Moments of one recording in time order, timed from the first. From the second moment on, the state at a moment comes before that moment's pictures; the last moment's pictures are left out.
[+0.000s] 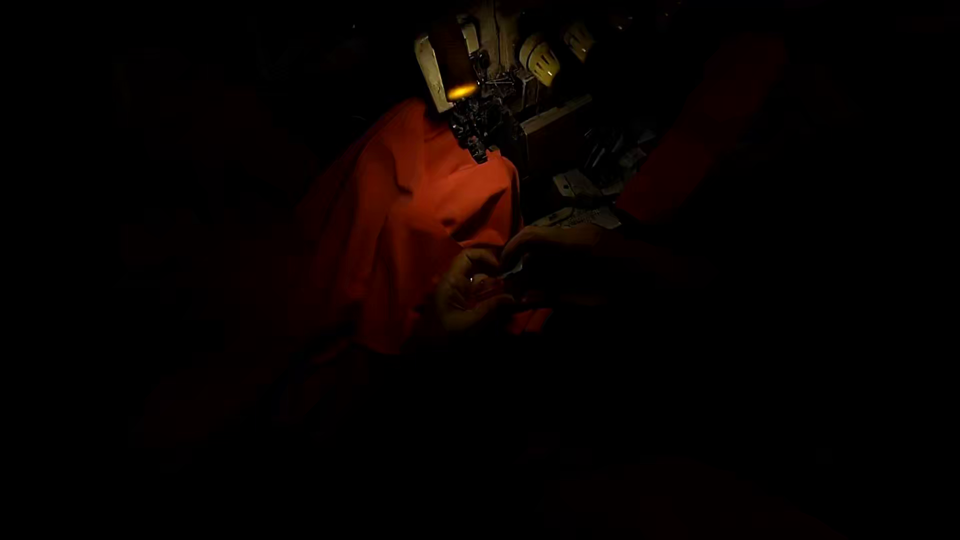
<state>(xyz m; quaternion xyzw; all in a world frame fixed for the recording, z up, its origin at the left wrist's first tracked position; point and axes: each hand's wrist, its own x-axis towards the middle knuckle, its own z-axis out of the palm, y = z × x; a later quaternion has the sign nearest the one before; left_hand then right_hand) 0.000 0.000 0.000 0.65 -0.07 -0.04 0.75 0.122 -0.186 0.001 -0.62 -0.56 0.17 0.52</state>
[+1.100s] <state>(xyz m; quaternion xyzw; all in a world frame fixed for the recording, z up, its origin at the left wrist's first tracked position) 0.124 0.059 0.042 0.93 -0.05 0.15 0.33 0.139 -0.141 -0.033 -0.68 -0.26 -0.02 0.68</state>
